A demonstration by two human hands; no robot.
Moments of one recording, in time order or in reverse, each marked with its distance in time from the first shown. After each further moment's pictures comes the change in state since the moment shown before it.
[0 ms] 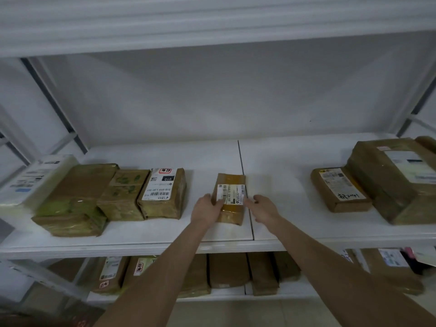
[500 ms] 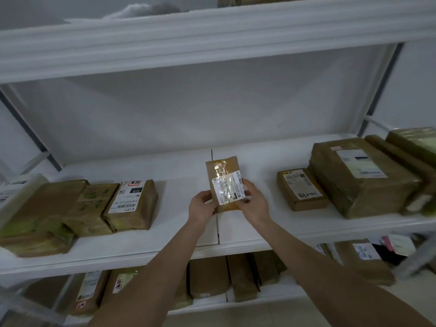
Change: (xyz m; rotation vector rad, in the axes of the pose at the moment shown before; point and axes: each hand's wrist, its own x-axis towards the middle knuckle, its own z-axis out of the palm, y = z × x) left_hand -0.016 0.072 0.045 -0.646 0.030 -0.033; right_hand -0.016 0.024 -0.067 0.059 0.265 -0.315
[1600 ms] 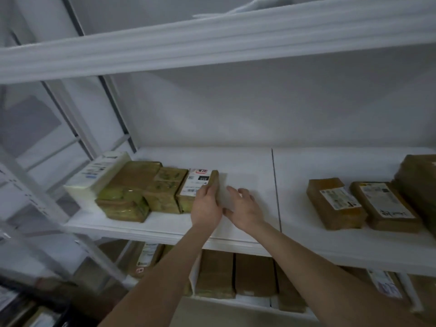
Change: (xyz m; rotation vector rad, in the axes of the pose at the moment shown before) left_hand -0.010 -0.026 -0.143 0.817 0.307 0.263; right_hand -0.032 -0.086 0.142 -0.527 -0.415 -0.292
